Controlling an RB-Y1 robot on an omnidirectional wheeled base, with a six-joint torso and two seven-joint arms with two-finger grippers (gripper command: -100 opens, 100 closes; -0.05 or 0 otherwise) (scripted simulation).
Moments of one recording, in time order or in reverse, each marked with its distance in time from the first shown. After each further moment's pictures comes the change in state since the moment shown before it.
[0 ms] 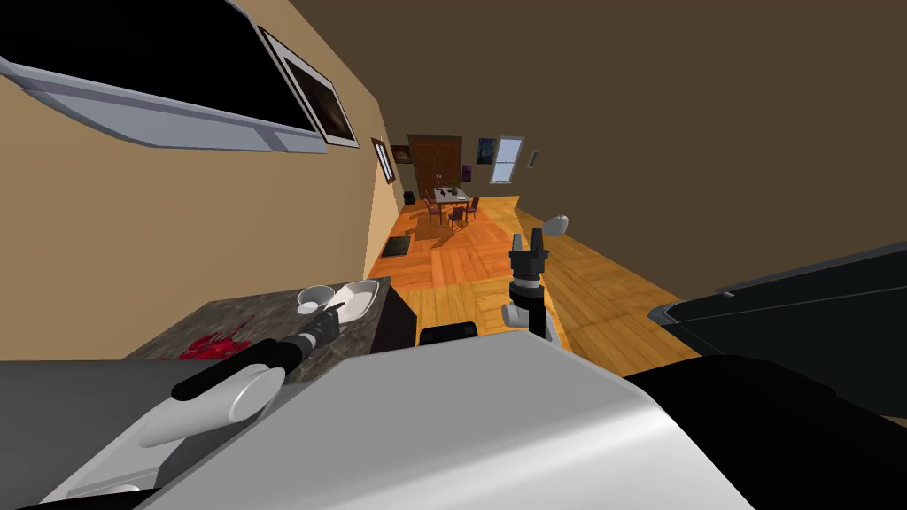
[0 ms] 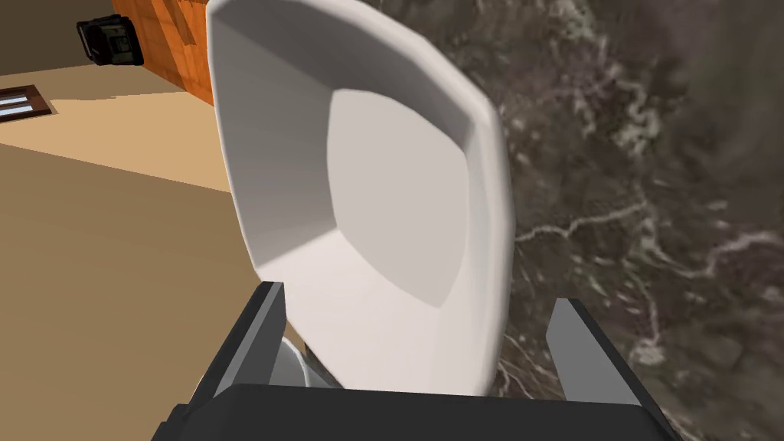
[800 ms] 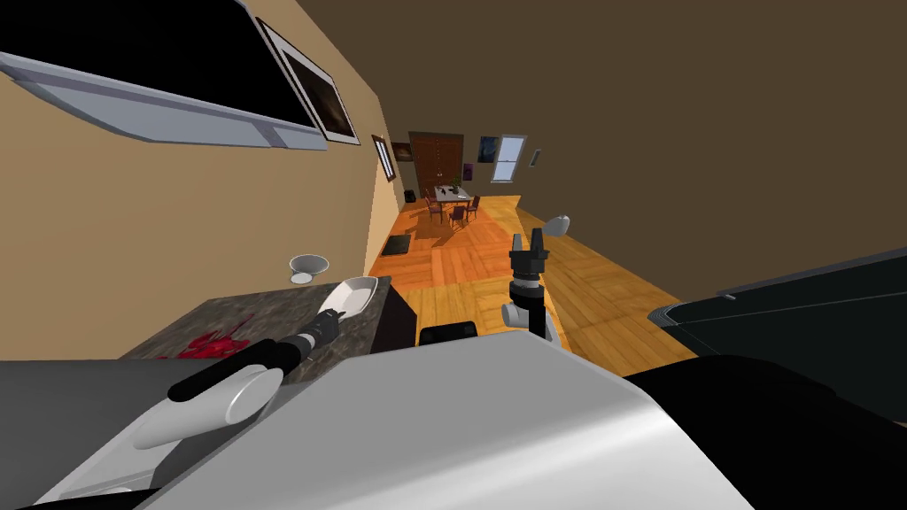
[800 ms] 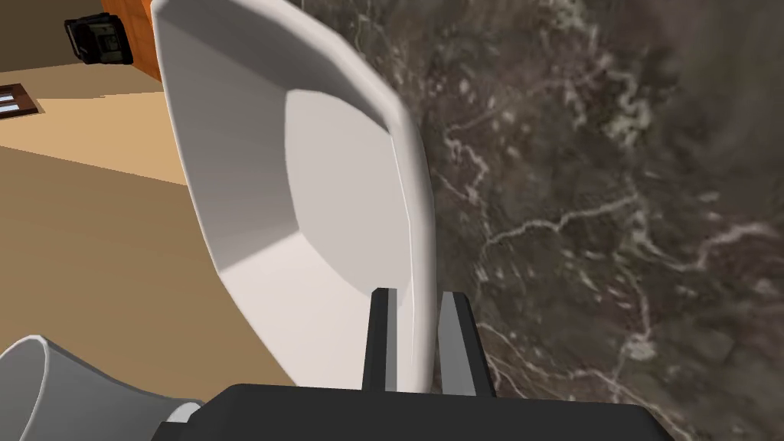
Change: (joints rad) left arm 0.008 0.009 0.005 -0.007 0.011 0.005 0.001; right arm 0.000 0.000 0.000 0.000 0.000 0.000 0.000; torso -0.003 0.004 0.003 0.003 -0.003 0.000
